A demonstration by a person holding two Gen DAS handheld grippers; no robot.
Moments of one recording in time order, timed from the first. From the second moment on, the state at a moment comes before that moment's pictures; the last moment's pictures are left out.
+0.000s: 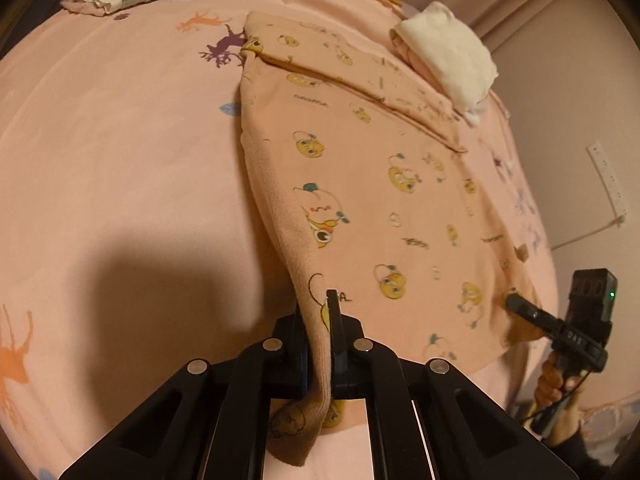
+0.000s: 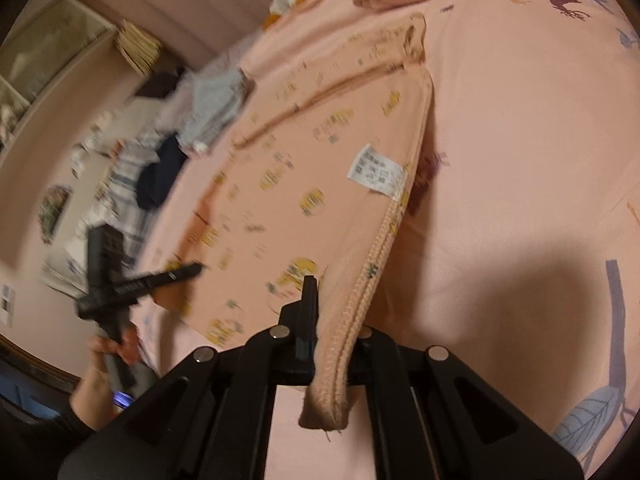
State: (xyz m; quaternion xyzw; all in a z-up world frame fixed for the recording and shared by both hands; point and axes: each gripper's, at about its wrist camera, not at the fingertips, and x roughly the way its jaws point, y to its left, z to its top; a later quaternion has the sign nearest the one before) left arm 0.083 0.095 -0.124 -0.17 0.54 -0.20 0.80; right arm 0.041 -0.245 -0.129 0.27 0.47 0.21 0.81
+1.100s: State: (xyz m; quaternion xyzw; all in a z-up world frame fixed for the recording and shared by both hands) left arm 0.022 0.109 -0.047 -0.15 0.51 -0.24 0.81; right arm -0.008 -0.255 -0.059 0.26 0.42 0.31 0.81
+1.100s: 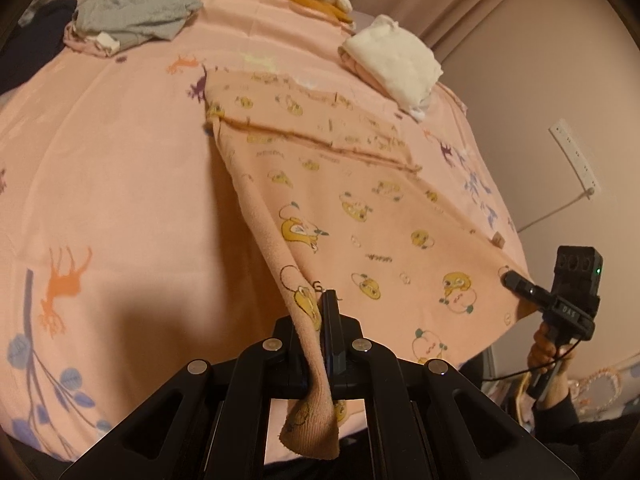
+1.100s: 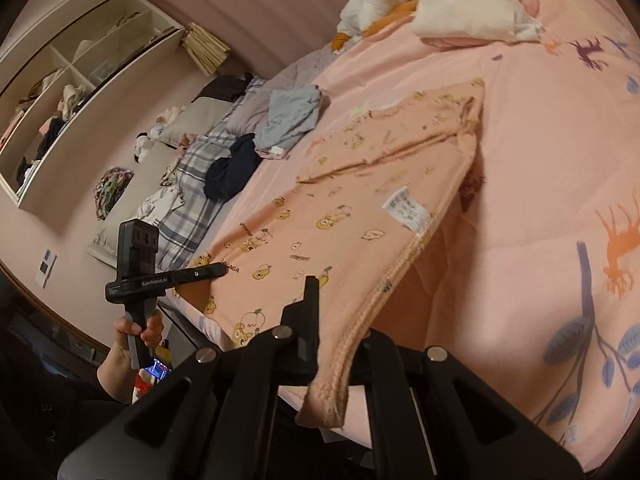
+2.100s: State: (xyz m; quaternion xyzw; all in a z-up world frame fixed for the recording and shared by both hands) left arm 0.223 0.095 -0.069 -0.19 0.52 -0.20 0.81; right arm 0.213 -0.277 -0.080 0.34 0.40 0.23 0.82
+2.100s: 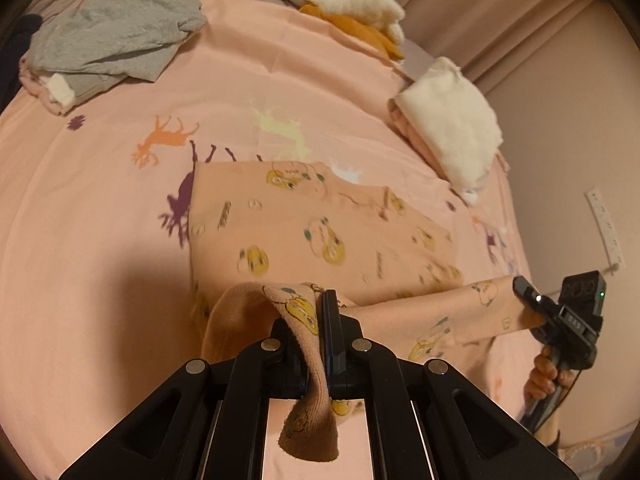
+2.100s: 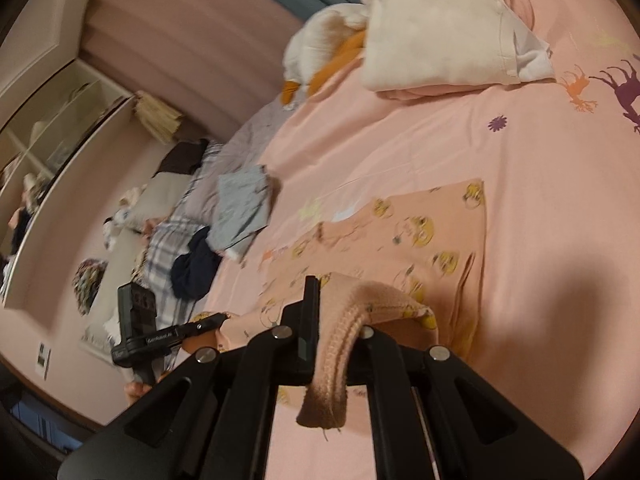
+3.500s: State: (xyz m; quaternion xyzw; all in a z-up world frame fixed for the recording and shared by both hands) left arm 0.278 0.152 -0.086 -0.29 0.54 -0.19 0.77; right arm 0.231 -0.302 -0.083 0.35 0.43 0.25 0.79
